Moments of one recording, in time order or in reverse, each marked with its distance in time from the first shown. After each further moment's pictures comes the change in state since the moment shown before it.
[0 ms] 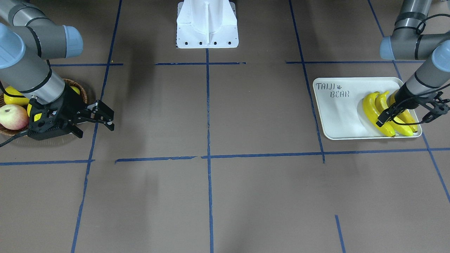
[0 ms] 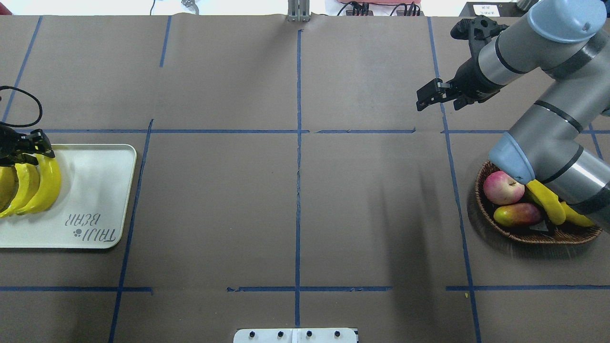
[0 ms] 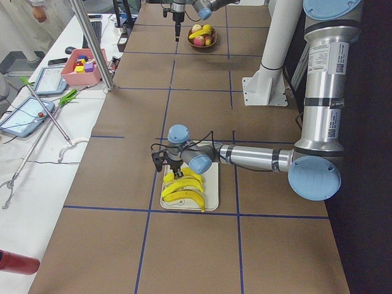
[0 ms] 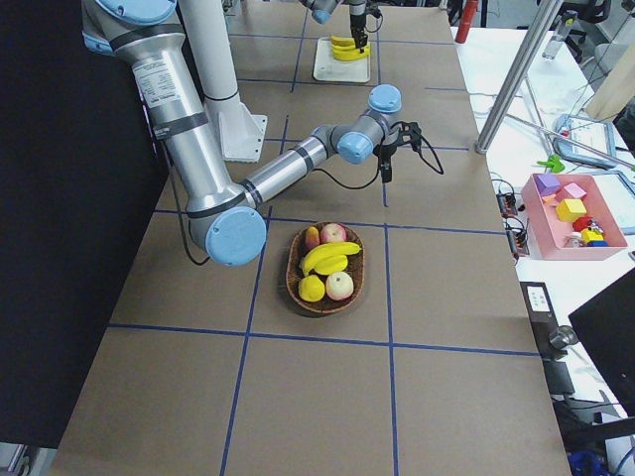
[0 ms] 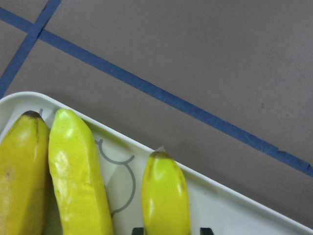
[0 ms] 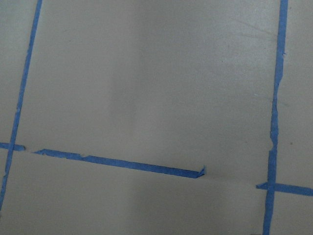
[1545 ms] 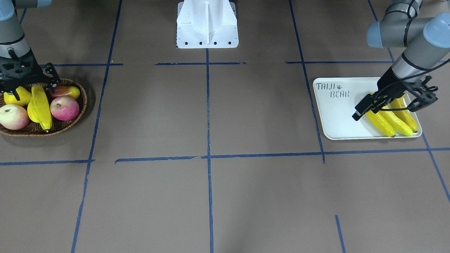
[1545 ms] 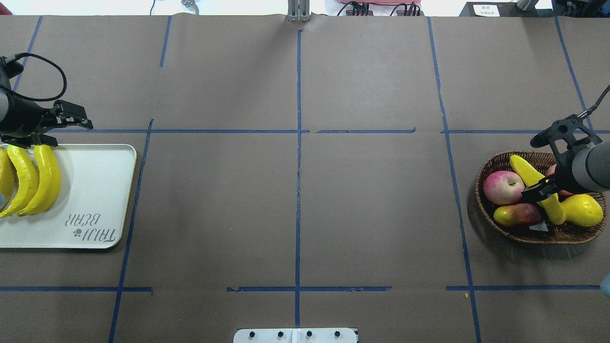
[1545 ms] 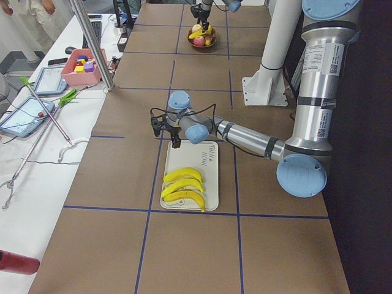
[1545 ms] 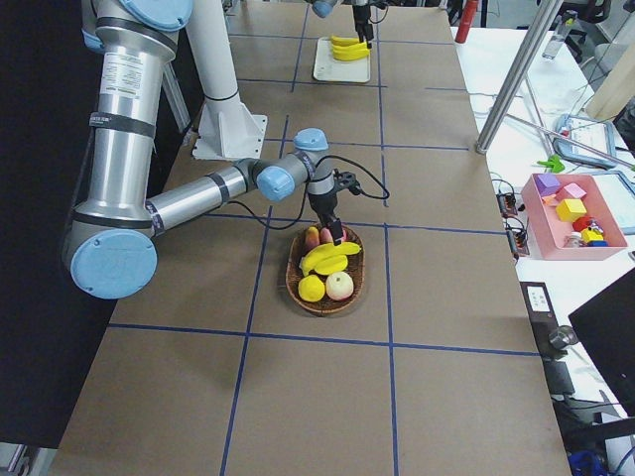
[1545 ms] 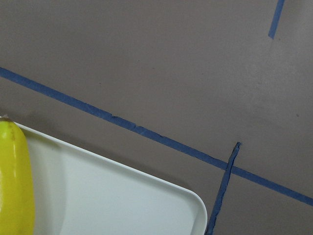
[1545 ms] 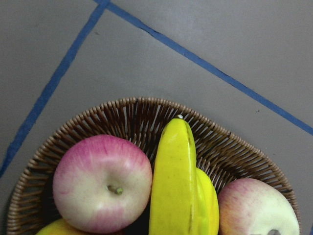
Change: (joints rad) left arm 0.014 -0.075 -0.200 0.089 -0.031 -0.058; right arm -0.182 -0.593 0.353 -0.042 -0.423 -0.399
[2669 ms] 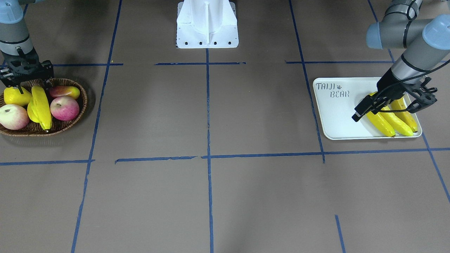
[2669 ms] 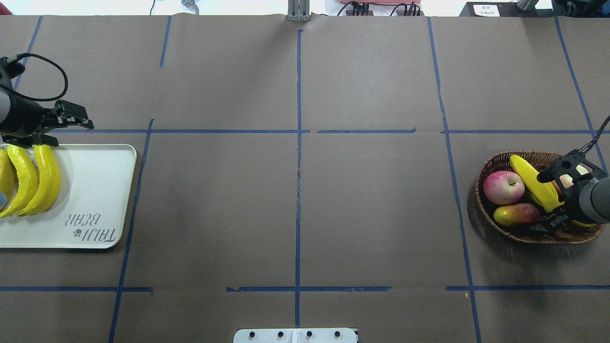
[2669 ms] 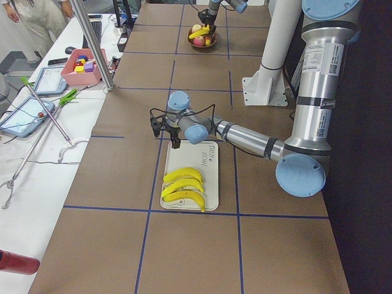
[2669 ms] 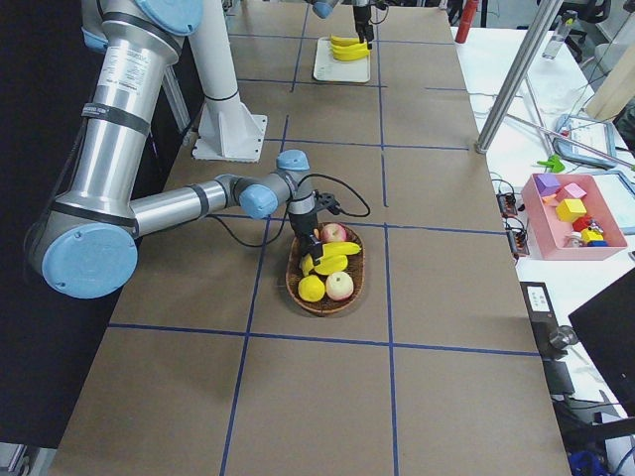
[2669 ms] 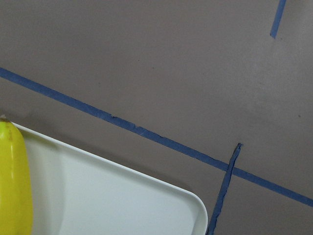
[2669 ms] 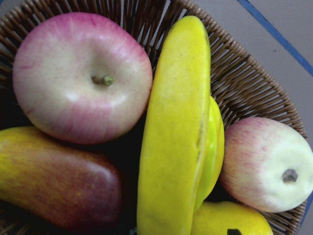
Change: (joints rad) left arm 0.001 -0.004 0.009 0.000 0.000 0.000; right arm -0.089 -0.100 -0.023 0.050 -0.055 -0.027
